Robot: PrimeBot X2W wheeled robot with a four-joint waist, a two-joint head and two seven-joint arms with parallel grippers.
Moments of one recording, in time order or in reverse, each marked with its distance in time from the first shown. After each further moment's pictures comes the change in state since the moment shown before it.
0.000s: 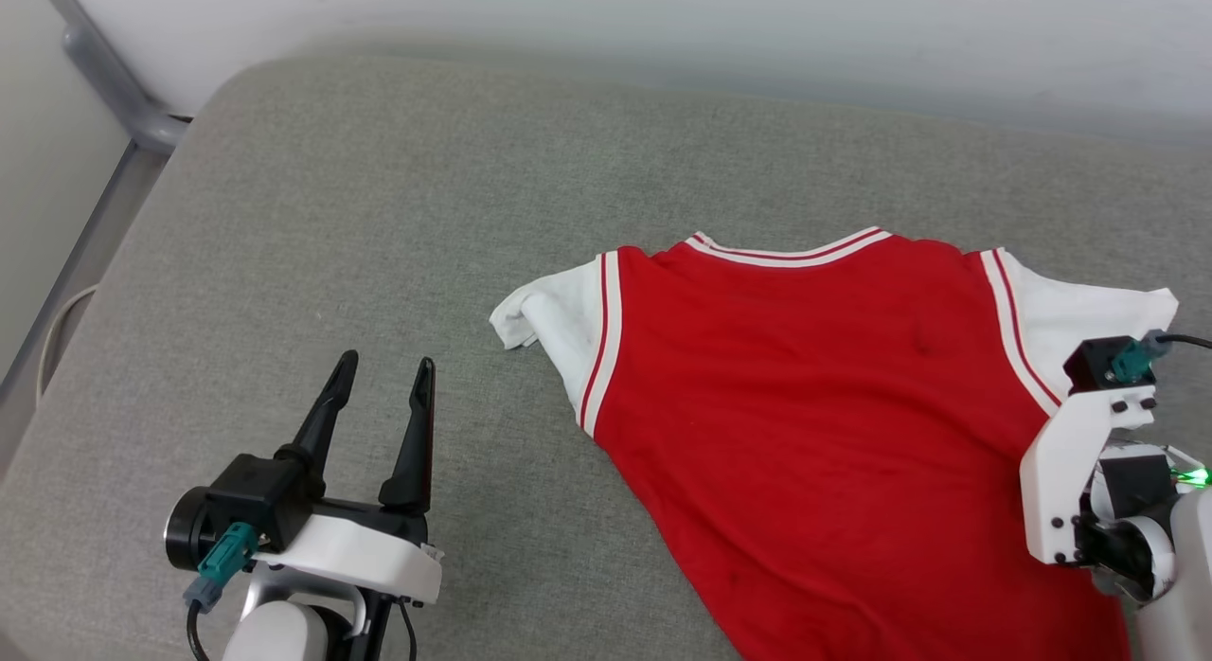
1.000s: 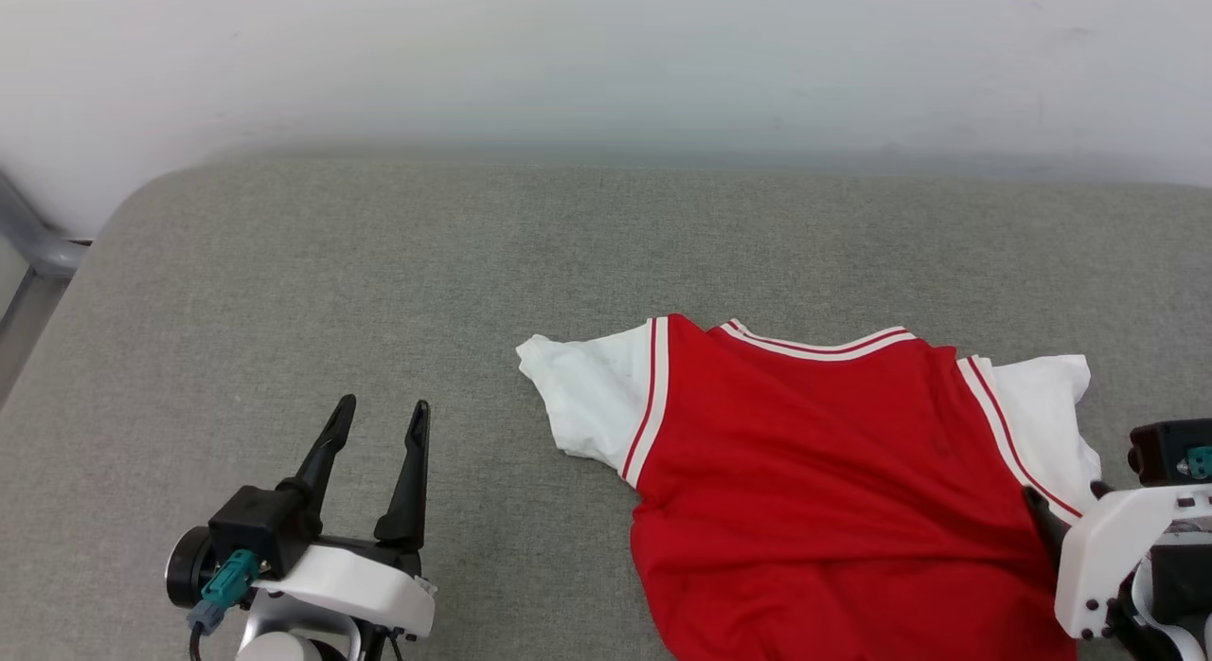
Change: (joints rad) left arm 0.049 -0.029 0.044 0.053 0.037 -0.038 0.000; right arm 0.233 -0.012 -0.075 -0.161 0.014 0.000 -0.324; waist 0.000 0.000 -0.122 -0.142
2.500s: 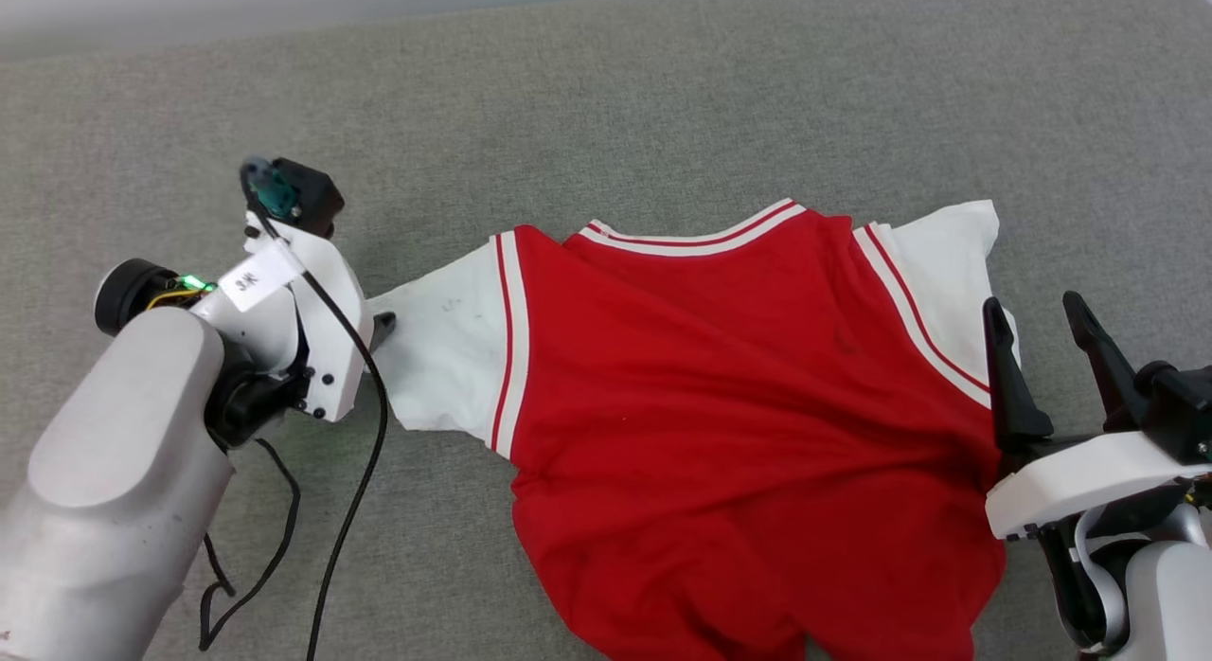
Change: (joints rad) left arm -0.677 0.382 -0.443 0.281 -0.399 -0.004 0.958; right arm -0.084 0.177 0.021 -0.134 -0.067 0.000 -0.602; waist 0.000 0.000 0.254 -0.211
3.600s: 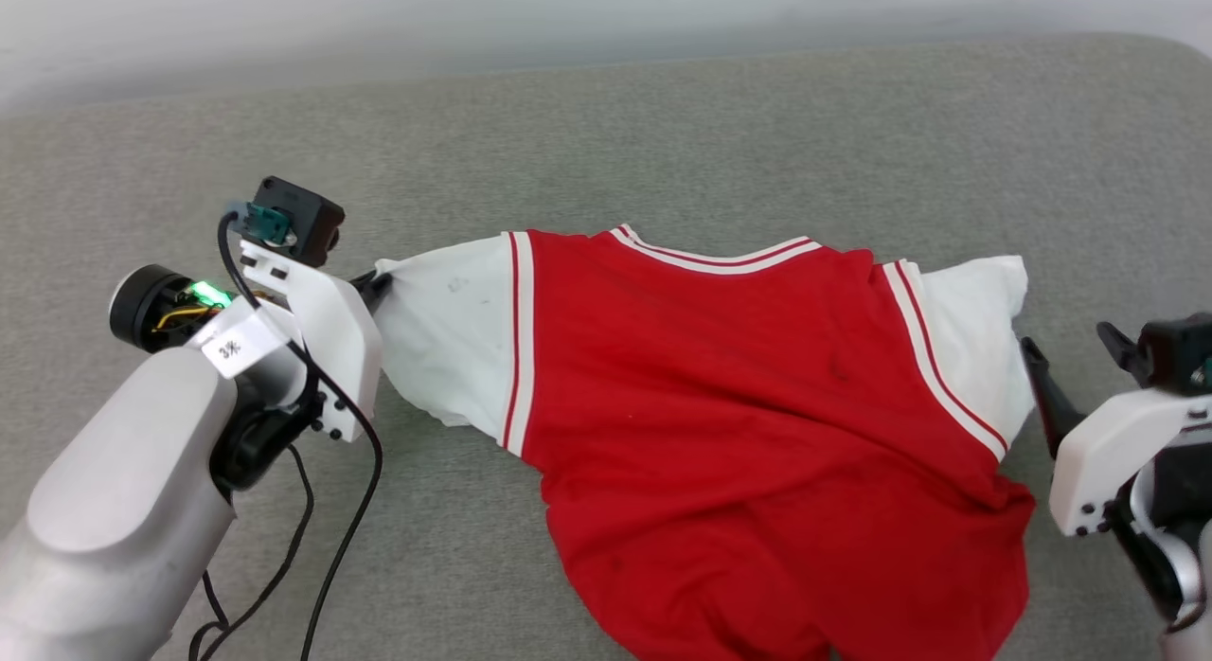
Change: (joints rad) left arm 0.047 0.051 -0.088 -0.076 -0.041 0.064 -0.277; right arm -0.048 -0.174 0.039 0.051 -0.021 0.000 0.303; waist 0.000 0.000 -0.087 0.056
